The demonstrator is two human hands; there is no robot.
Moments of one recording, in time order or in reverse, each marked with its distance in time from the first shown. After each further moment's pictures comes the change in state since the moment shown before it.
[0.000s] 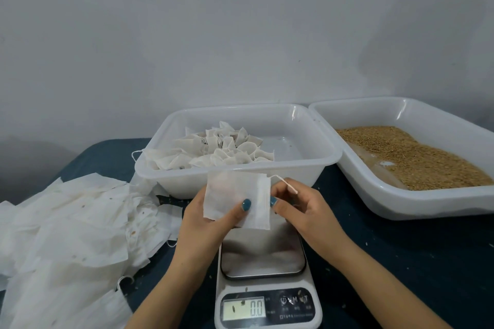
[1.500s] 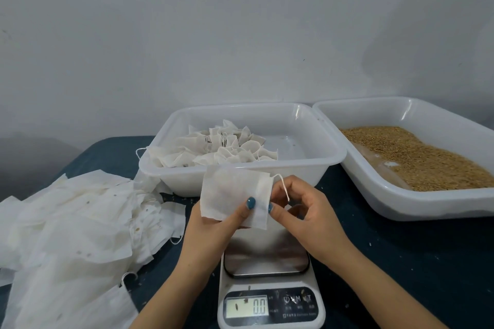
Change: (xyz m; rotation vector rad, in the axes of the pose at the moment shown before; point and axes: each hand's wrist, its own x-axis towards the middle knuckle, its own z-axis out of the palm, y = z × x) left_hand -0.006 0.004 0.005 -0.110 0.023 -0.026; right_hand -0.005 -0.002 0.005 -0.119 0.048 -0.065
